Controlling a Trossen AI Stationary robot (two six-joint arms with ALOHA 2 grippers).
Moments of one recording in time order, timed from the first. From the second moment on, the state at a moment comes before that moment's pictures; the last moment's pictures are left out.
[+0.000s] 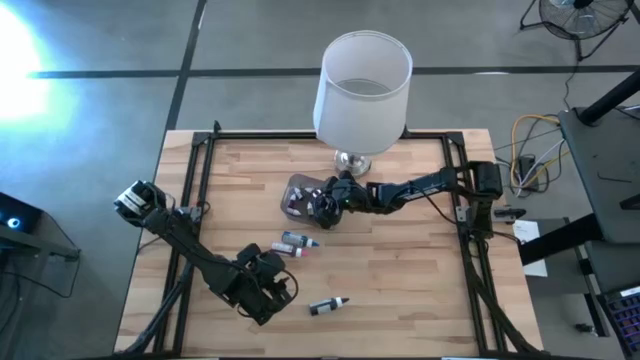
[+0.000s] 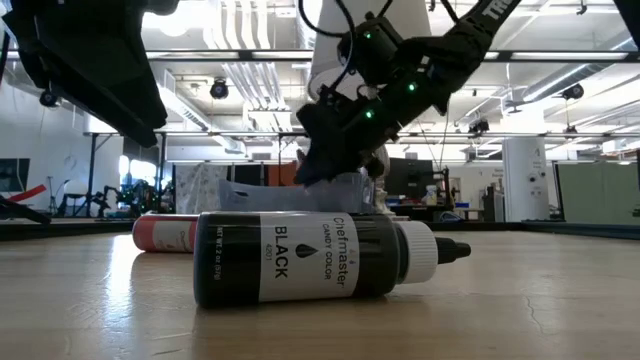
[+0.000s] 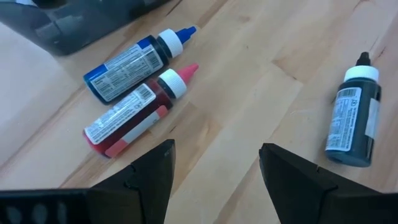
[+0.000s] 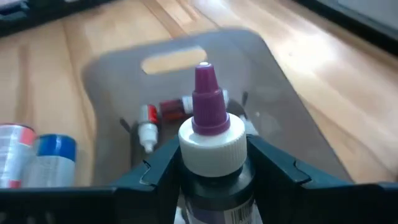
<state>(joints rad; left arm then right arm) -0.67 1.65 1.16 -0.77 -0.59 -1.26 -0.09 1.89 1.03 0.27 0.27 0.34</state>
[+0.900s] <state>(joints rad) -0.67 1.65 1.16 -0.80 -0.51 -1.24 0.00 1.93 0.91 0.54 0.41 0.37</state>
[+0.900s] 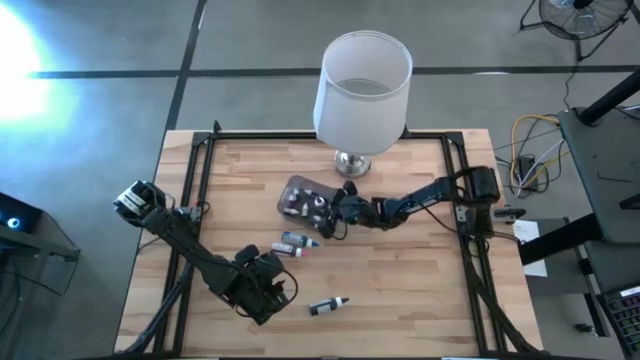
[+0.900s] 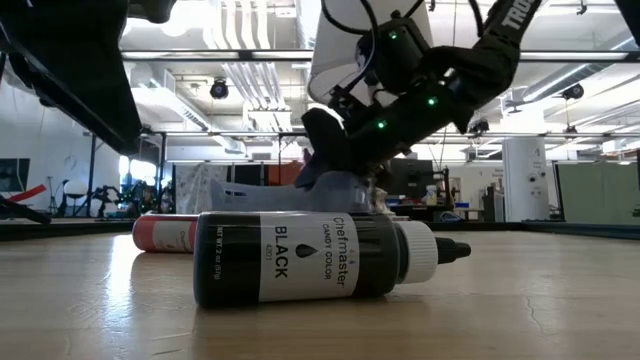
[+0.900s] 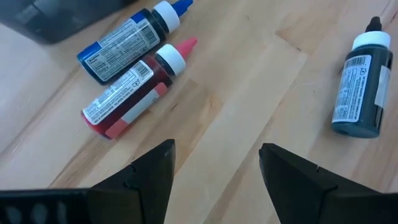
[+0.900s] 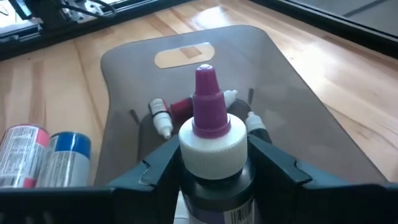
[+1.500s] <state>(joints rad) -0.67 1.65 1.16 -0.79 -0.48 -1.26 0.04 1.90 0.84 0.54 0.47 0.40</state>
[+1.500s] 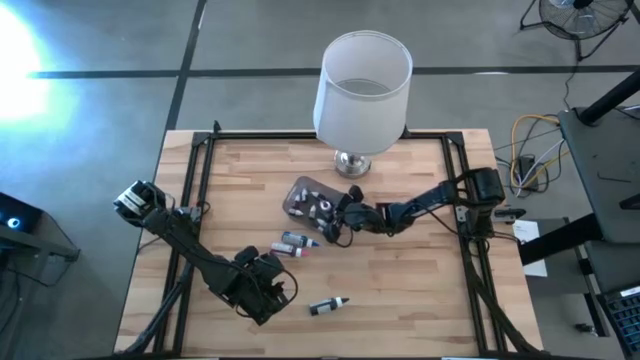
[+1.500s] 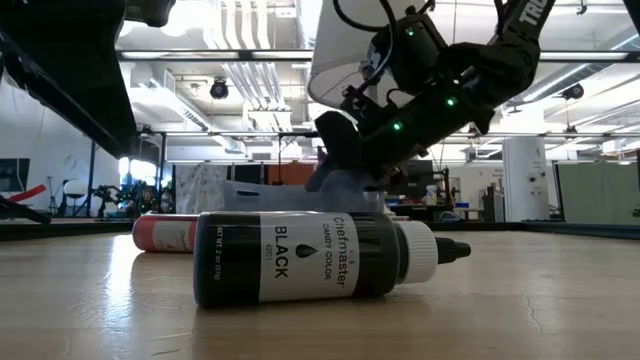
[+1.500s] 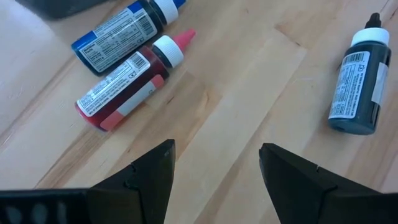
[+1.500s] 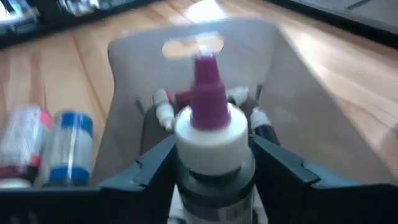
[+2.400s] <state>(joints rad) -0.66 1.65 1.16 -0.78 -0.52 -1.25 0.09 1.46 0.83 -0.05 0.47 0.17</state>
